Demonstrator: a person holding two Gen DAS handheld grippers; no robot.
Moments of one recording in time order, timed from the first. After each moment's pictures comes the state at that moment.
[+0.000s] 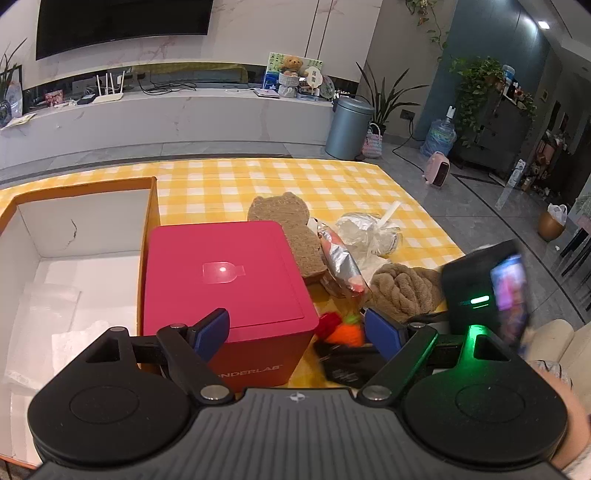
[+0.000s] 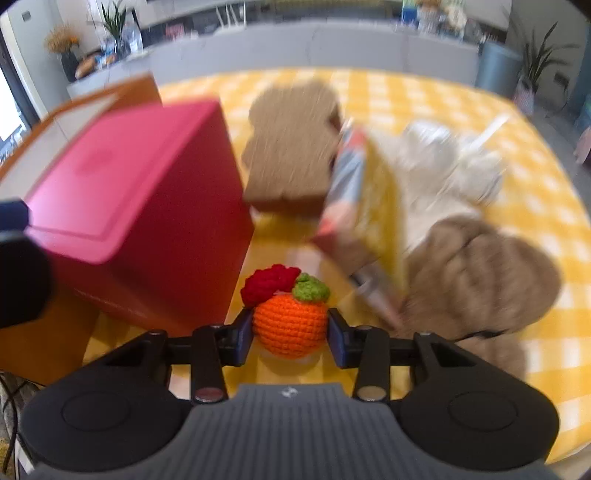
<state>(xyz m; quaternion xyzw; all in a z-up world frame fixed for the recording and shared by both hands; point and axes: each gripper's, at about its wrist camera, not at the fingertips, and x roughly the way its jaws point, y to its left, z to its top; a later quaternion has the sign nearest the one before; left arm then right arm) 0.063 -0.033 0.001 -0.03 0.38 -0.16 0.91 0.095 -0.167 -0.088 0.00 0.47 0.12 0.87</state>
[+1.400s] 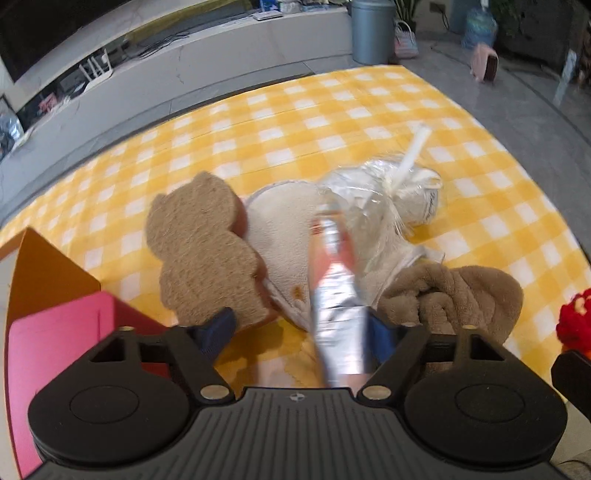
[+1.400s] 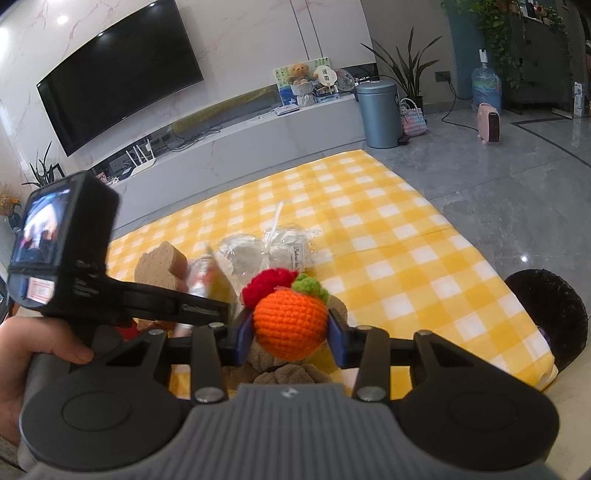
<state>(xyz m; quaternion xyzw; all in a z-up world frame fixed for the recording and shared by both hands) 0.187 -0.177 -0.064 0.11 0.50 -0.08 0.86 0.034 -0.313 -0.026 0.16 0.35 -0.01 0.92</state>
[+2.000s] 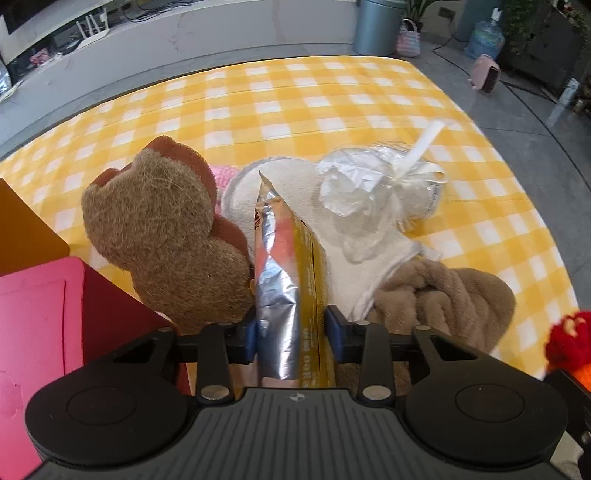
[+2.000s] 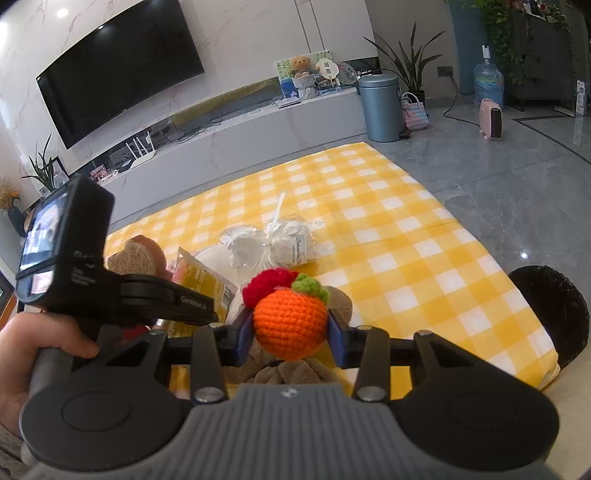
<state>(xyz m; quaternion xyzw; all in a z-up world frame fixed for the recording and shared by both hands) 0.197 -0.165 -0.077 0.05 0.53 -0.10 0.84 0.040 -0.311 -0.032 0.16 0.36 -0.01 0.92</state>
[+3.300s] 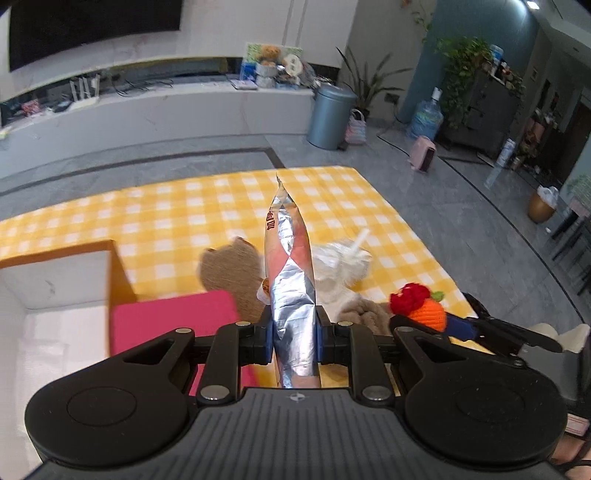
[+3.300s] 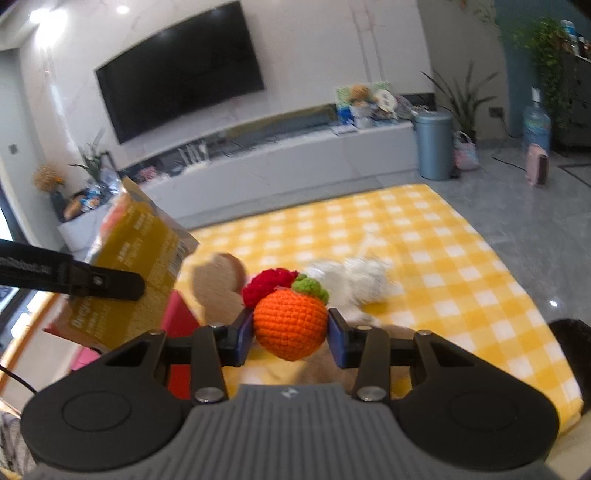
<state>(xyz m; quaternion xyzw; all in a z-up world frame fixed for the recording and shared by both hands) 0.111 -0.077 0.058 -0.01 0.40 -0.18 0.90 0.034 -0.258 0.010 0.12 0.30 0.07 0.94</state>
